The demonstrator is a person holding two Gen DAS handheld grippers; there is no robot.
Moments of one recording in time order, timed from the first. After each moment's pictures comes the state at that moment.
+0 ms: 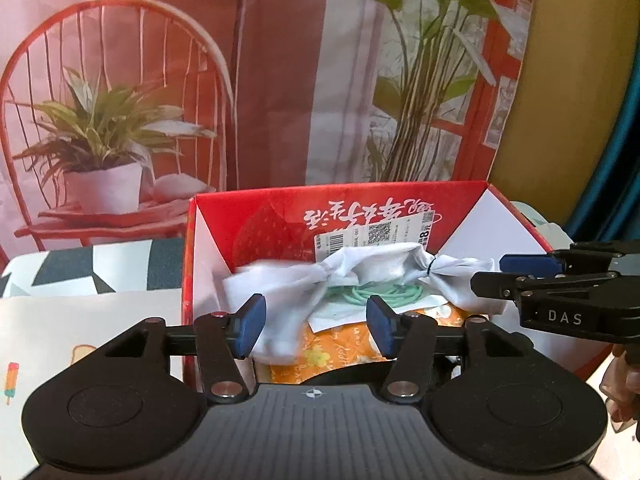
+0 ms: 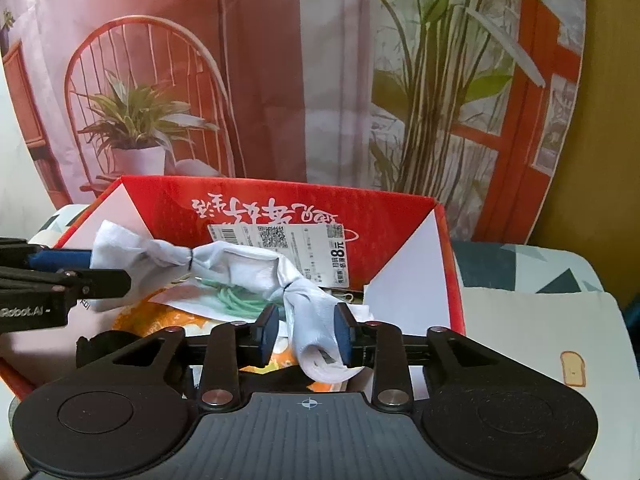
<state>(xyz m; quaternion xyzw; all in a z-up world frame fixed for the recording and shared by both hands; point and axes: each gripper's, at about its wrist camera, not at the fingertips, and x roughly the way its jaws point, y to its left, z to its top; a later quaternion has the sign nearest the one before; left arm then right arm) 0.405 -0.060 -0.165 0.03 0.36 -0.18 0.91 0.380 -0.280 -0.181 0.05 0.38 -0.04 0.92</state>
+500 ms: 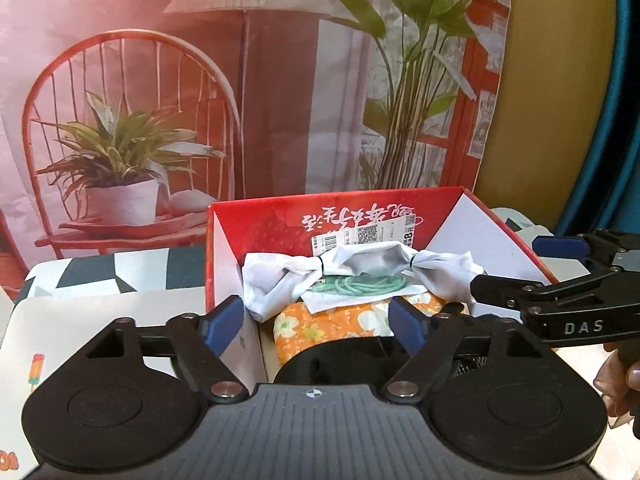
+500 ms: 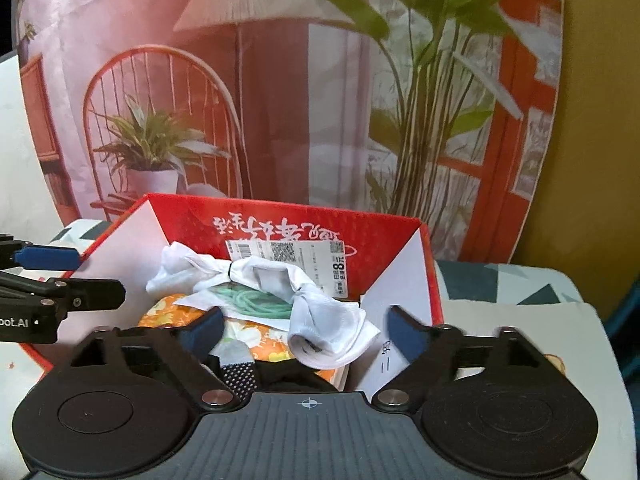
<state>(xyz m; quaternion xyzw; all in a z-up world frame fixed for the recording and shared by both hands) 0.352 -0.048 -0.143 0.04 0.33 -0.17 0.93 0.329 -0.262 -0.157 0.03 0.32 -0.05 0.95</state>
